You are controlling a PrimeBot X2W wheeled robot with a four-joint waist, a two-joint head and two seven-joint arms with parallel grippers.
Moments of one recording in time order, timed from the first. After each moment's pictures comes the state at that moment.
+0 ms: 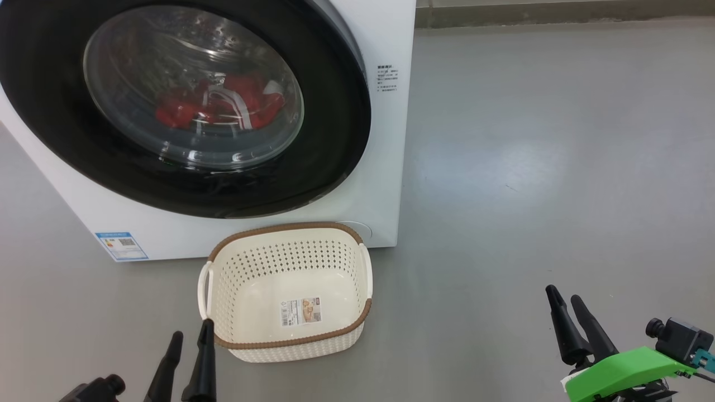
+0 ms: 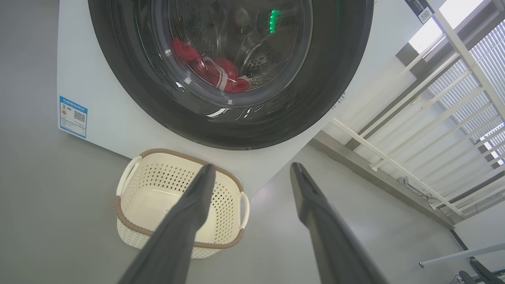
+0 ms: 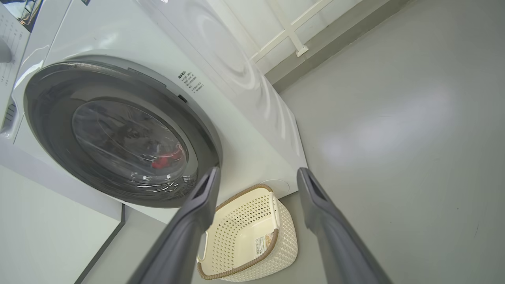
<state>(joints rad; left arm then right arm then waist) 0.03 0.03 0.00 0.17 -0.69 -0.07 -0.10 0.00 -0.09 0.04 0.29 0.92 0.12 -0.10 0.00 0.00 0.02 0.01</state>
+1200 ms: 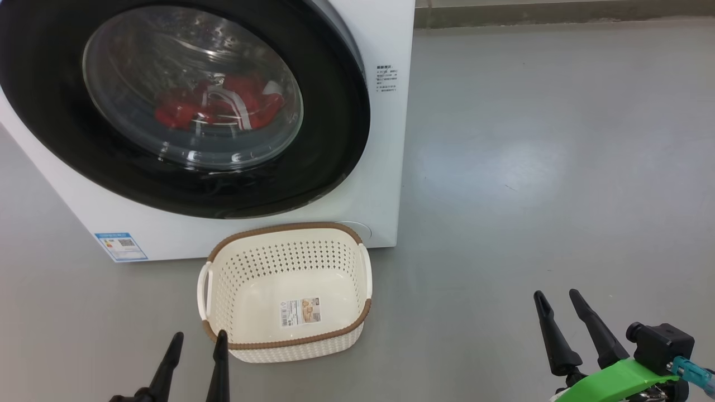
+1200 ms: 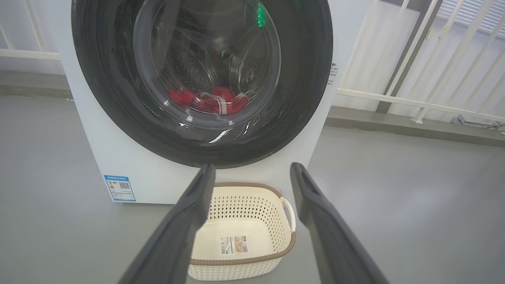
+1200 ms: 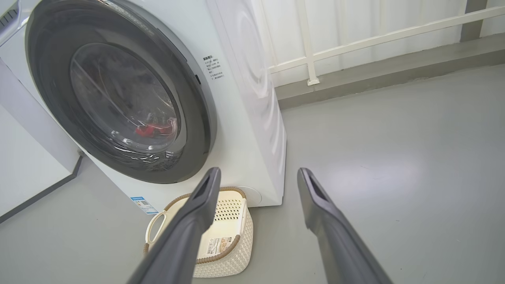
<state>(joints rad) 0.08 0.04 -0.03 0.11 -0.27 -0.04 -0.20 0.02 -0.12 0.08 0.26 0.57 0.12 -0.20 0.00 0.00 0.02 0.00</state>
